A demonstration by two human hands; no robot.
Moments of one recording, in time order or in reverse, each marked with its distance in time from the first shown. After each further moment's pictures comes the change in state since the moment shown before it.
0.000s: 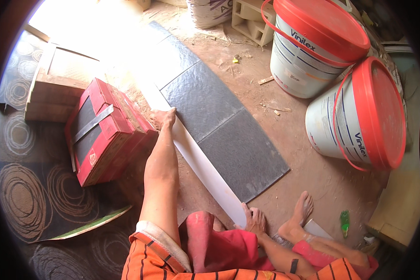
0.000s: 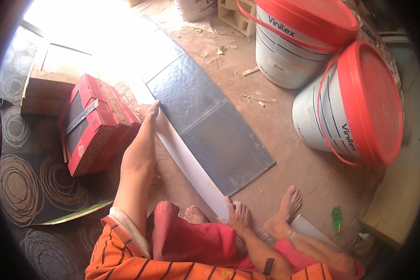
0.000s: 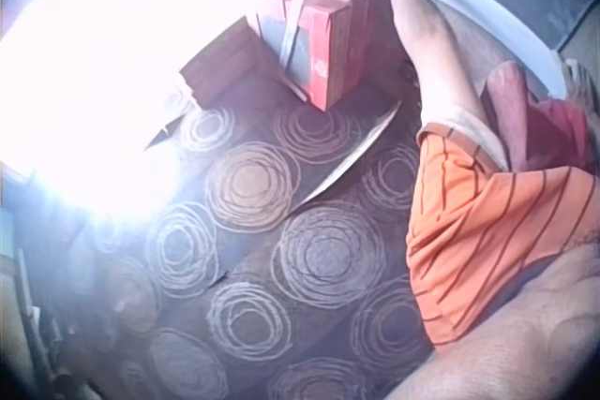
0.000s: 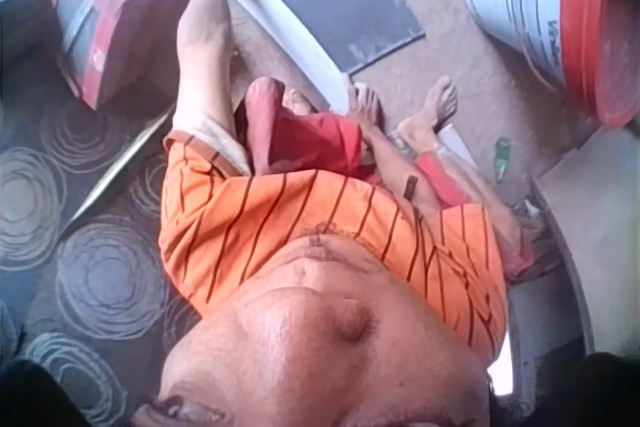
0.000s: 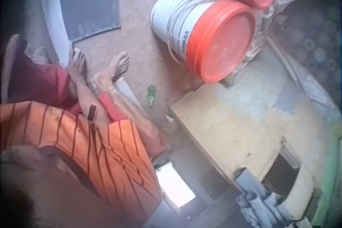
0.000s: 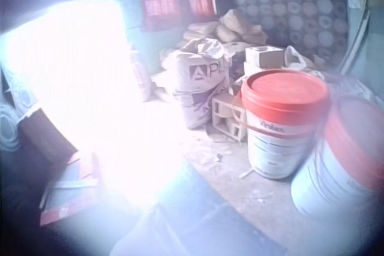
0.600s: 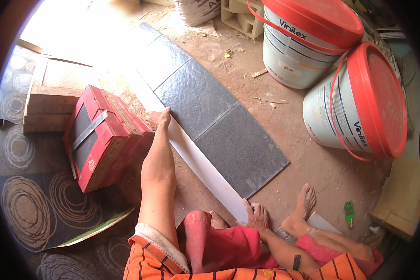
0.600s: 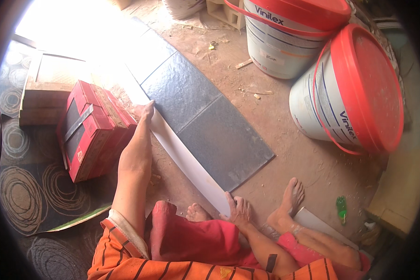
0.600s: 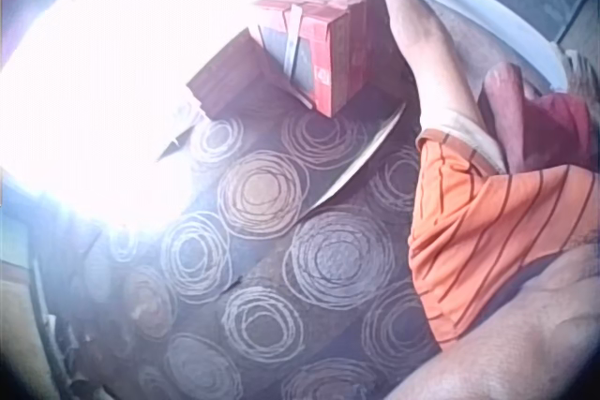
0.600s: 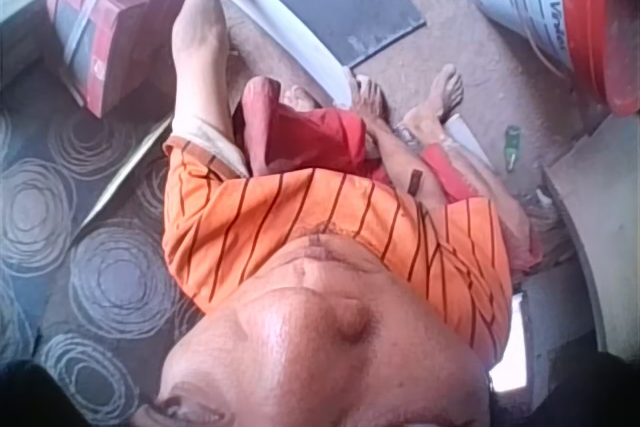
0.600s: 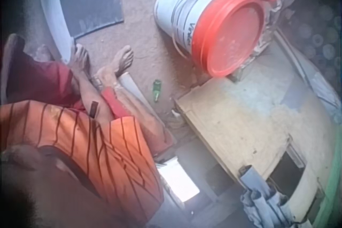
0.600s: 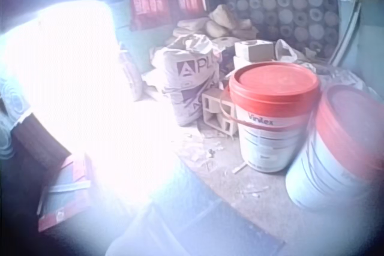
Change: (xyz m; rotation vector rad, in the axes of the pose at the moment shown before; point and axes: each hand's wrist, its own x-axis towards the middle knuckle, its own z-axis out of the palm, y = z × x) left_hand -0.033 0.025 -0.016 0.084 0.016 -0.032; right_hand 0.000 0.005 0.005 0.010 0.000 0.018
